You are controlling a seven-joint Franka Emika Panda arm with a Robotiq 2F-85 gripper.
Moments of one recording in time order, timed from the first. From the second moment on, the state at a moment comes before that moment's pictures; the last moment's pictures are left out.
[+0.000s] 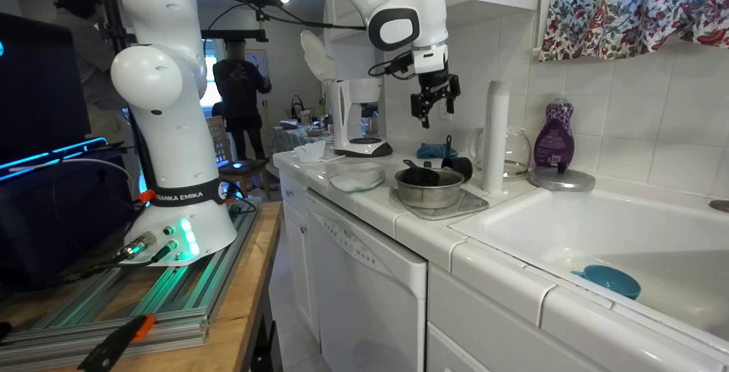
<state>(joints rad) 0.15 0.11 0.07 -2.21 0.46 2.62 1.07</state>
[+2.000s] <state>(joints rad) 0.11 0.28 0.07 -2.06 0.46 2.54 1.07</state>
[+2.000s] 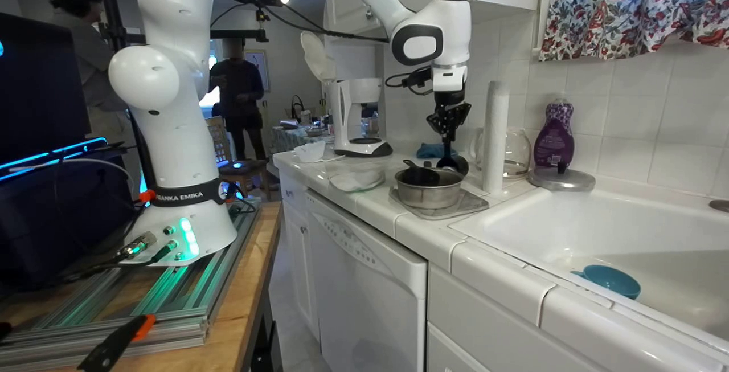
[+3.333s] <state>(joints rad) 0.11 0.29 0.07 -2.02 0.46 2.45 1.04</state>
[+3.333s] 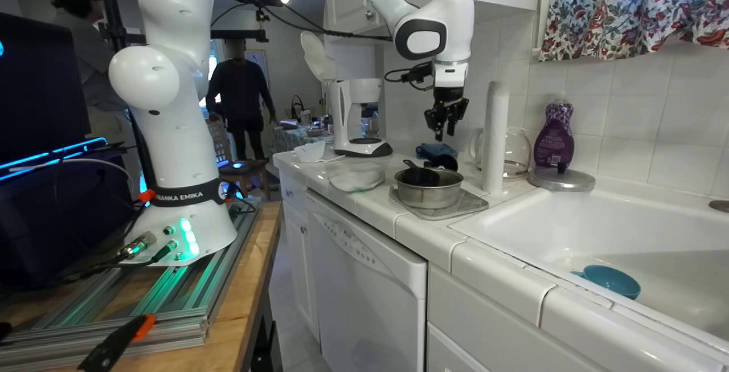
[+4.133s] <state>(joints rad) 0.19 0.36 0.10 -1.93 0.24 2.12 0.88</state>
